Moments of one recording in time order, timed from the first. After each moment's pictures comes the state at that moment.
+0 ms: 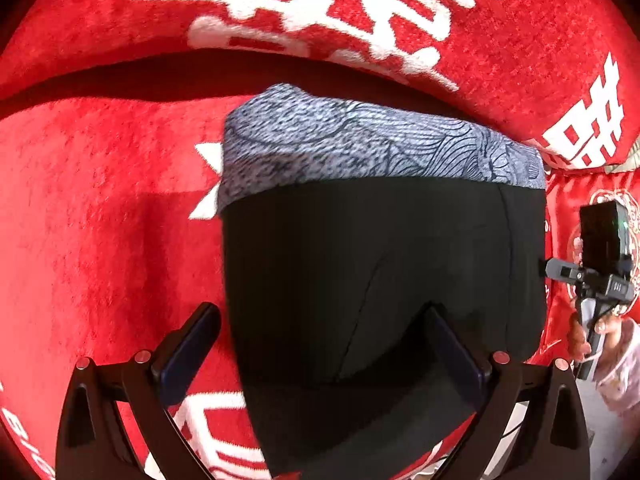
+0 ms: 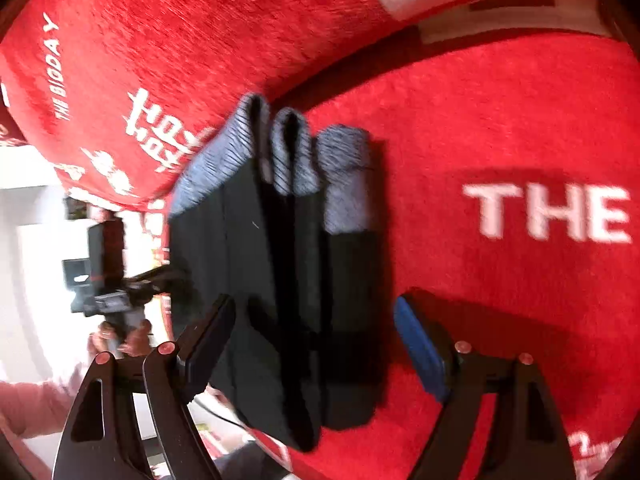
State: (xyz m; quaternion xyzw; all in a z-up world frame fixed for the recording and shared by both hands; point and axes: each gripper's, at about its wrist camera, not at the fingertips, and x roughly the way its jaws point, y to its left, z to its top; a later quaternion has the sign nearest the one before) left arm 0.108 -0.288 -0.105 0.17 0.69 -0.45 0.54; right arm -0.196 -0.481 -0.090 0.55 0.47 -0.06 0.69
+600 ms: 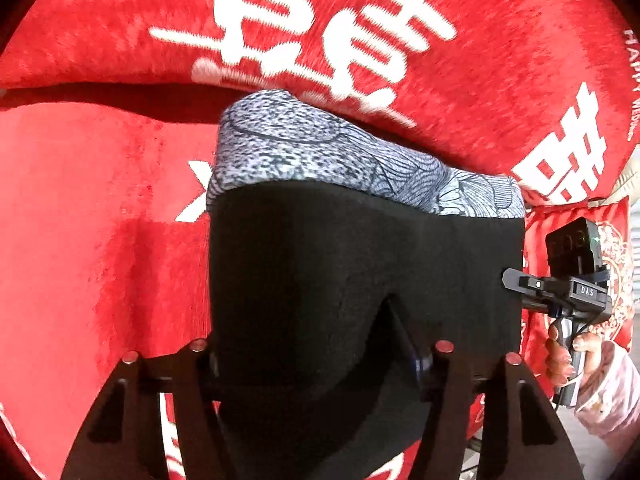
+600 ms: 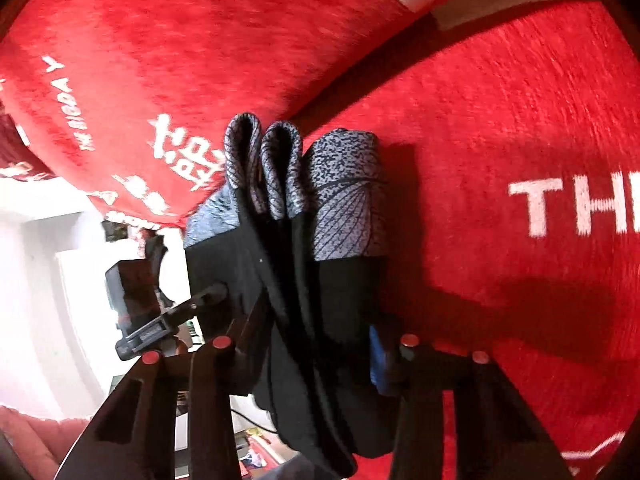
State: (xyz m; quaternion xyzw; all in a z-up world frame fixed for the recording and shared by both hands) left arm 0.099 -0.245 -0.057 0.10 0.67 -0.44 0.59; right arm -0.193 -0.481 -0.085 0.61 0.42 -0.03 0.67
